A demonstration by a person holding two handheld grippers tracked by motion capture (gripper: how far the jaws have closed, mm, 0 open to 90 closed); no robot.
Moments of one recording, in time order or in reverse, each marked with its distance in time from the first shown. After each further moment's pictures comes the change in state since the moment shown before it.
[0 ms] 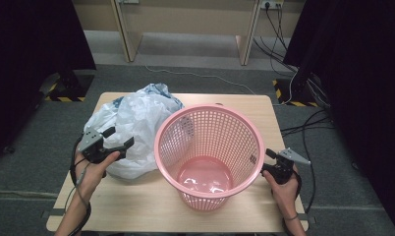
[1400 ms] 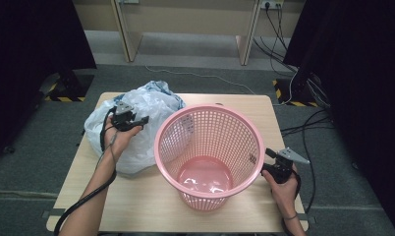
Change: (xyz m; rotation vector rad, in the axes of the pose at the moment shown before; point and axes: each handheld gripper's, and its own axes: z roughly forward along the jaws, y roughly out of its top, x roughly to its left) left arm 0.013 0.027 0.107 0.270 0.048 0.026; right arm 0.001 0.001 0.002 0.001 -0.010 -0.016
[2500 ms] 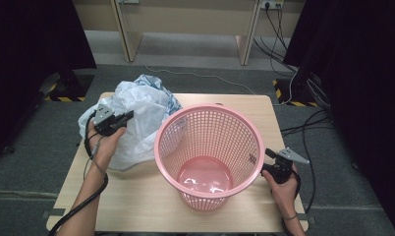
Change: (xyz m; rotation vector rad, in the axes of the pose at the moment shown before) left arm 0.013 -0.010 -0.046 -0.267 0.018 0.004; right arm 0.001 0.000 0.000 0.005 0.002 0.002
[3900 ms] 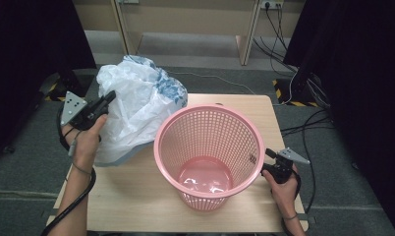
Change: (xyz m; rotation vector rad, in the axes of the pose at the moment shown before) left arm -0.006 0.069 -0.062 -0.303 0.048 0.059; right arm -0.001 0.000 0.000 -0.003 -0.001 0.007
